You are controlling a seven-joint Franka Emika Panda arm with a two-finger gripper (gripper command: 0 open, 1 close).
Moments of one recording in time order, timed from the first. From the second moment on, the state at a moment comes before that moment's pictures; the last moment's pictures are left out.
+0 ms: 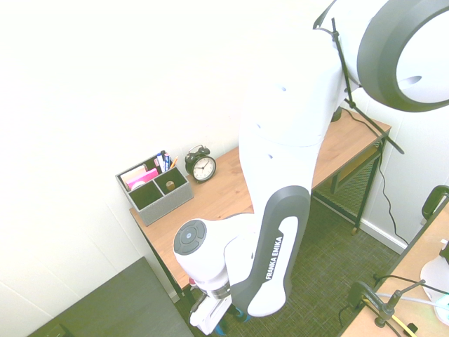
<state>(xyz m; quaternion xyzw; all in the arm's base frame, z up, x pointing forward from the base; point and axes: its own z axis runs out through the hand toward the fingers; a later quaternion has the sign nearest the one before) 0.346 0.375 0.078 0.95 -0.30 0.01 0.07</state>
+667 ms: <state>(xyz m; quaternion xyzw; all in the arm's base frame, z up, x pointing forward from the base) 0.390 0.329 0.218 0.97 -0.26 0.03 0.01</state>
